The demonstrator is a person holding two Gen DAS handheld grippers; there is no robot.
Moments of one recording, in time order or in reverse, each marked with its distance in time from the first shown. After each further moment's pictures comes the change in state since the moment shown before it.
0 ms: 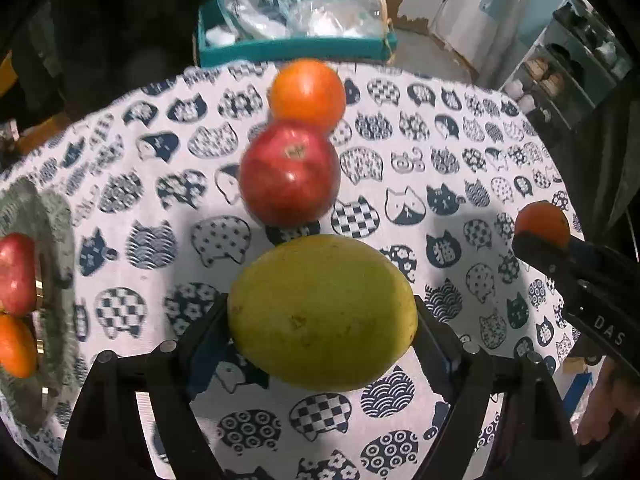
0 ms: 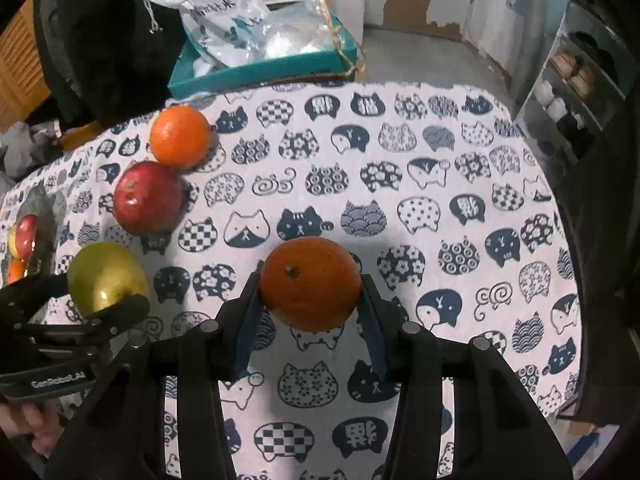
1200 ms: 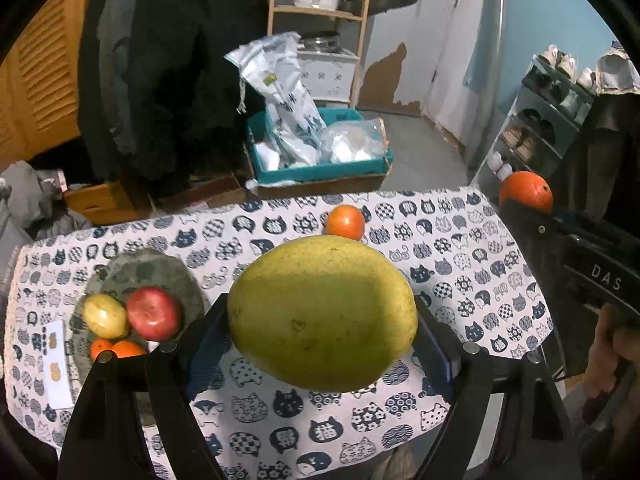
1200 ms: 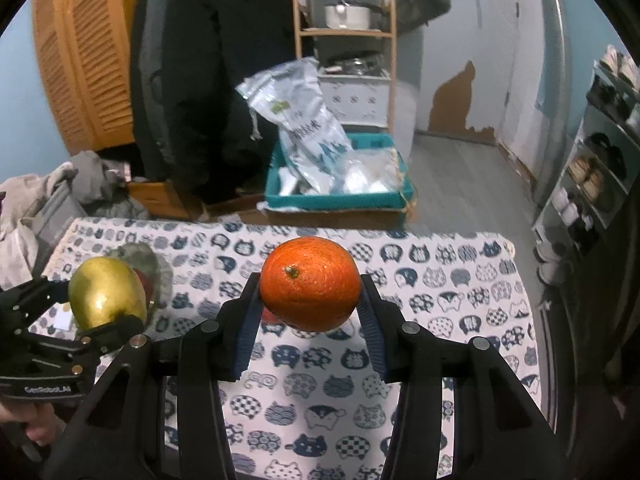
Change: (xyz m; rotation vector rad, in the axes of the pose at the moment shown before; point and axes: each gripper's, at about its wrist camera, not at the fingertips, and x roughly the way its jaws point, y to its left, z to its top) left arm -0.181 0.048 -0.013 0.009 -0.309 0.018; right arm -0.148 0.078 0.036 -0.157 -0.324 0.108
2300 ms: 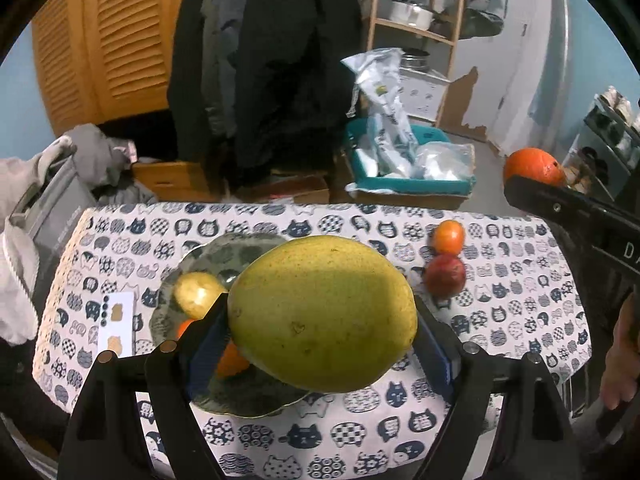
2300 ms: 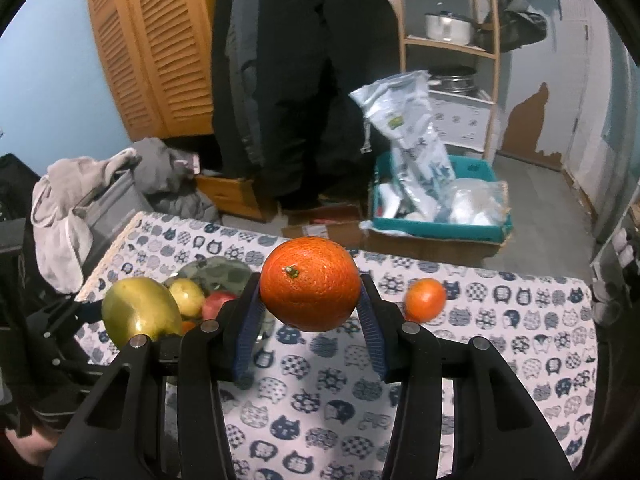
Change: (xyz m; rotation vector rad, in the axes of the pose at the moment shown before) left arm -0.023 0.115 -0.021 -0.151 -0.019 0.180; right arm 0.038 0.129 0.039 -0.101 0.013 0.204
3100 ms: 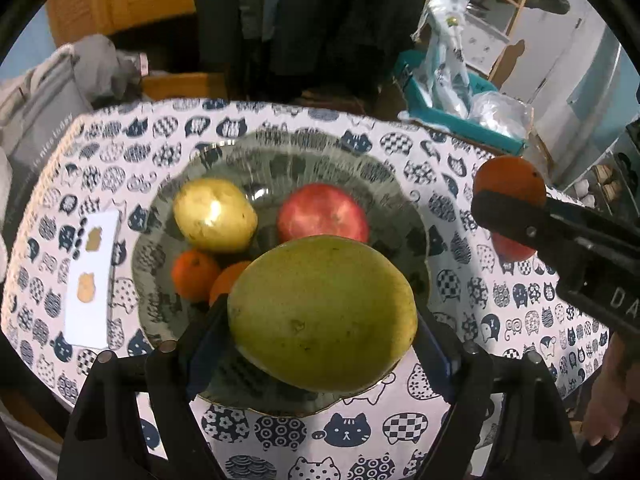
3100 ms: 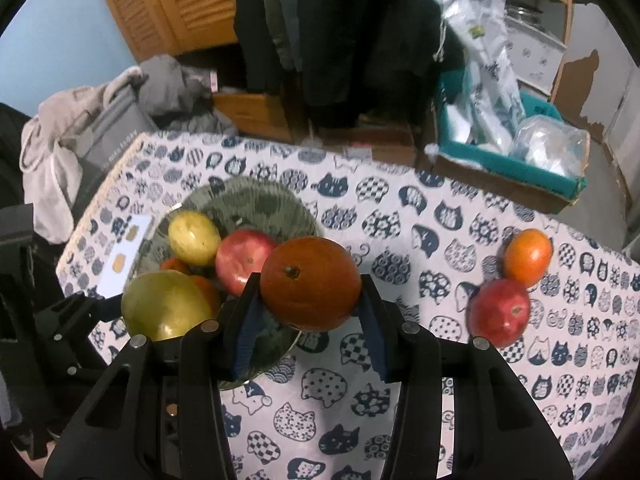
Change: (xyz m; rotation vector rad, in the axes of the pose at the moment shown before) left arm 0.096 0.057 -0.040 -0.133 0.240 0.009; right arm 0.130 0.053 -0.036 -0.040 0.269 0.071
